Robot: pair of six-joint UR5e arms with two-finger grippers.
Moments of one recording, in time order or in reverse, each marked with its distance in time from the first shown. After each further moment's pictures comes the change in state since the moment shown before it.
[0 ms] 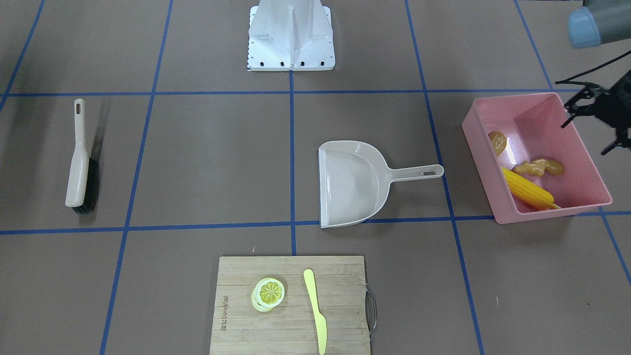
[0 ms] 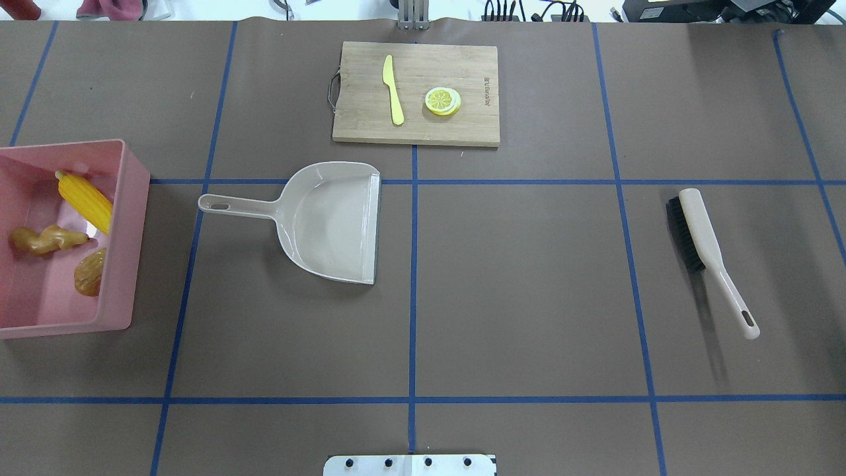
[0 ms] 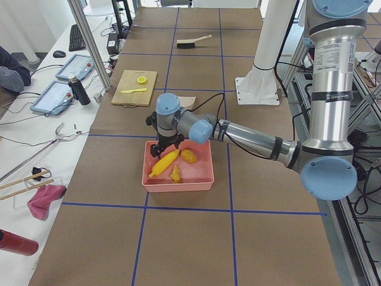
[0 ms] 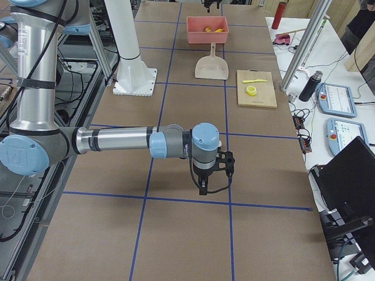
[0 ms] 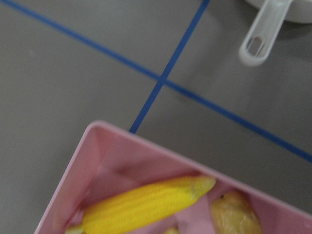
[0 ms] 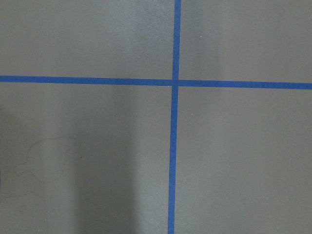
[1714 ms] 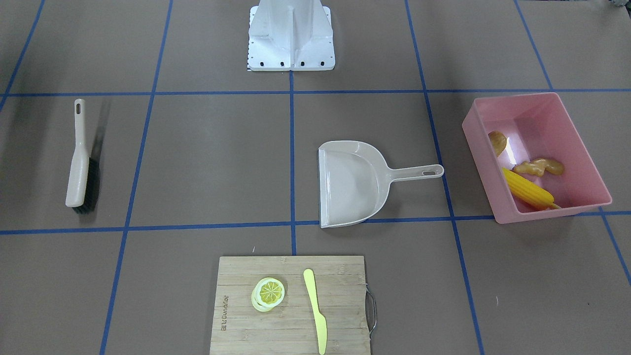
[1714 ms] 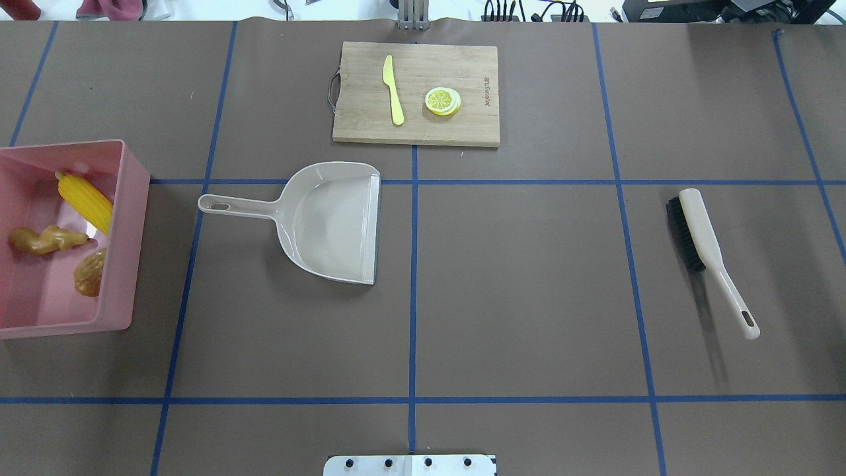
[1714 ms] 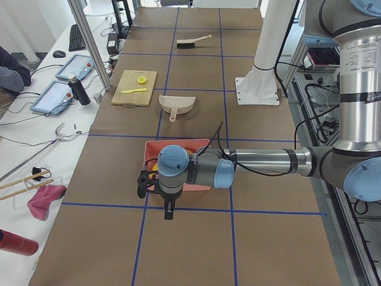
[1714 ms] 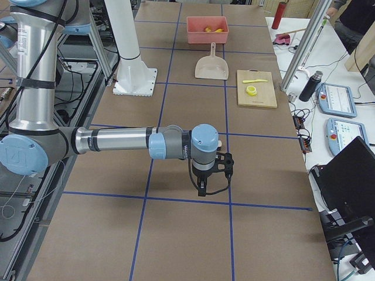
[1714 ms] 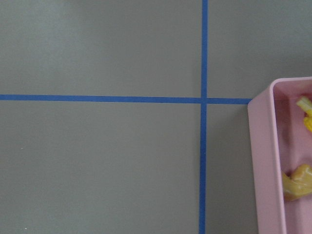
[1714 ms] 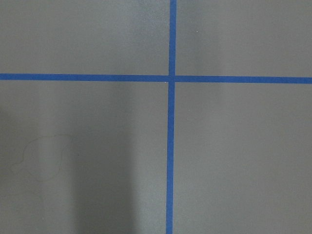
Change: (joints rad) left arm -0.308 0.026 0.182 0.073 -0.105 -0.403; right arm 0.000 -0.006 -0.003 0.000 -0.001 0.005
